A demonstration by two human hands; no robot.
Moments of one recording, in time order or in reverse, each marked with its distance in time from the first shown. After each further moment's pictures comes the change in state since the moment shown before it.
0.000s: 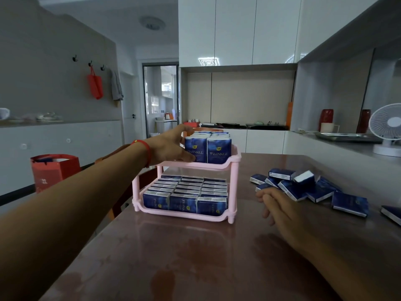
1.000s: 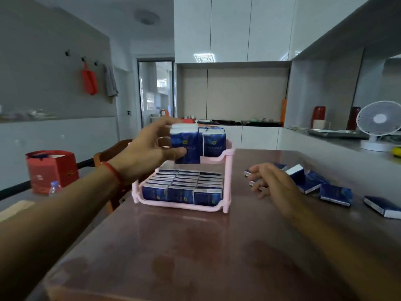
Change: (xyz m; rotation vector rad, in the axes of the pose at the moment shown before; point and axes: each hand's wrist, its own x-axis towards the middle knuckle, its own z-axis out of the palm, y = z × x) left_hand -0.078 -0.006 0.009 -0.305 0.198 0.282; right_hand 0.017 -0.031 -0.014 0.276 0.053 0.040
